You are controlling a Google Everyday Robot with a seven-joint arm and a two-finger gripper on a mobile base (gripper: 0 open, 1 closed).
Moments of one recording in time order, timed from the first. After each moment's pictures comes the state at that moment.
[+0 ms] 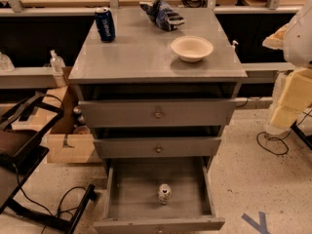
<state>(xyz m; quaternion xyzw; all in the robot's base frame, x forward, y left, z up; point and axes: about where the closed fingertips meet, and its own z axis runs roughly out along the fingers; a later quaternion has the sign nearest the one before) 0.438 -0.214 0.984 -0.60 0.78 -0.04 0.17</state>
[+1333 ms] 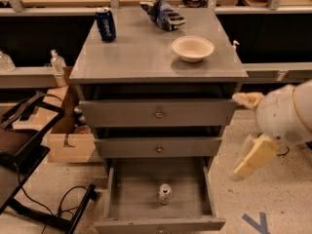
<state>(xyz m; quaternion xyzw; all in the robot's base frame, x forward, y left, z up) 0.424 -0.174 0.866 -0.59 0.74 0.11 0.30</state>
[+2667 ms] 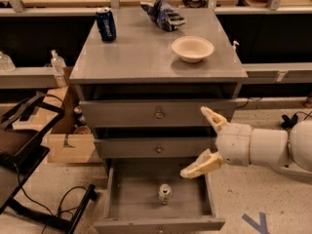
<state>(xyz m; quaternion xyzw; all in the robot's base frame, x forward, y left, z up) 0.475 -0.101 0.782 -0.51 0.66 0.22 0.51</state>
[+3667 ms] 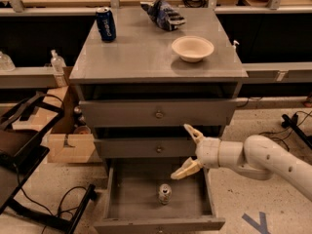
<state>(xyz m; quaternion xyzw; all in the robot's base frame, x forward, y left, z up) 0.553 -0.088 0.620 -0.52 0.63 0.25 0.51</state>
